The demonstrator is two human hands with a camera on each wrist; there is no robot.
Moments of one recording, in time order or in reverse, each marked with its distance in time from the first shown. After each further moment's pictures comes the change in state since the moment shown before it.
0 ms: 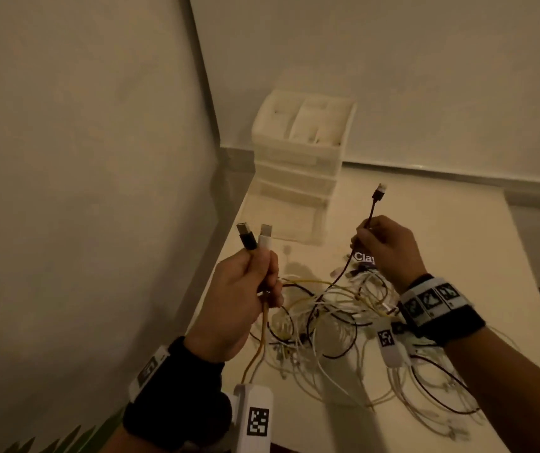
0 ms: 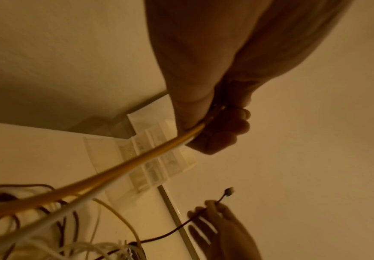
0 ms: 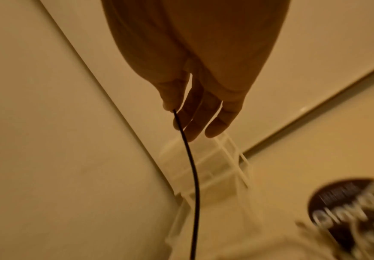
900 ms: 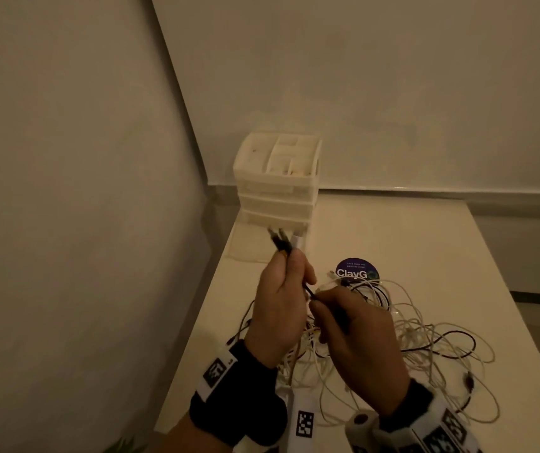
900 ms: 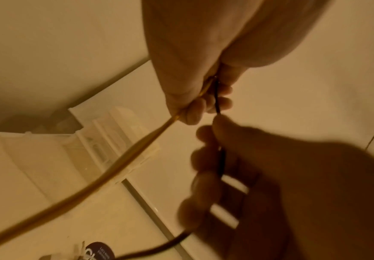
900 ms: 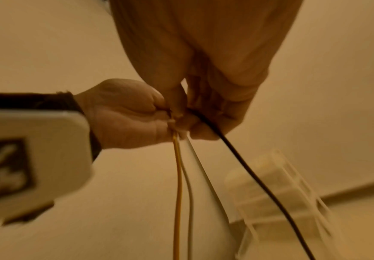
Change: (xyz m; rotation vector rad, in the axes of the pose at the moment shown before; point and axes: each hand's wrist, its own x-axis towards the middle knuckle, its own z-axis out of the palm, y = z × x) left_hand -0.011 0.000 0.084 0.301 0.029 0.291; right_hand -0.157 -0.077 0.002 -0.180 0.051 -0.408
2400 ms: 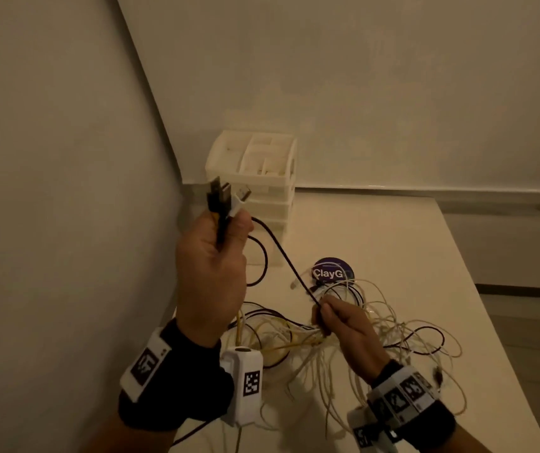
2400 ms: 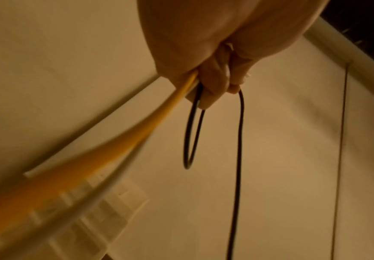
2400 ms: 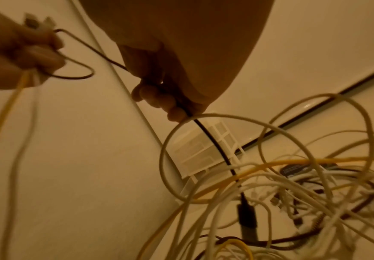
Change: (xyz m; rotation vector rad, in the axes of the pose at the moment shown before) left_hand 0.032 0.031 -0.024 0.037 0.238 0.329; right_hand 0.002 0.104 -0.006 0.430 -0.207 0.232
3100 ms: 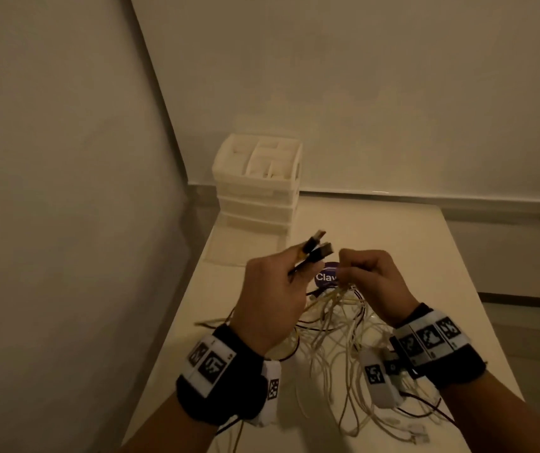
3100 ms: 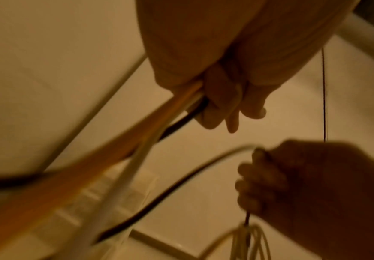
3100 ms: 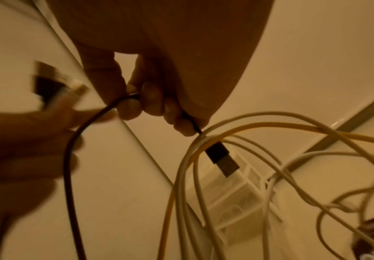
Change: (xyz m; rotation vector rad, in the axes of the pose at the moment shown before) left_hand -0.027 -0.020 0.036 0.350 -0.363 0.122; right_hand 0.055 -0.059 -0.043 0.087 -0.041 -0.086
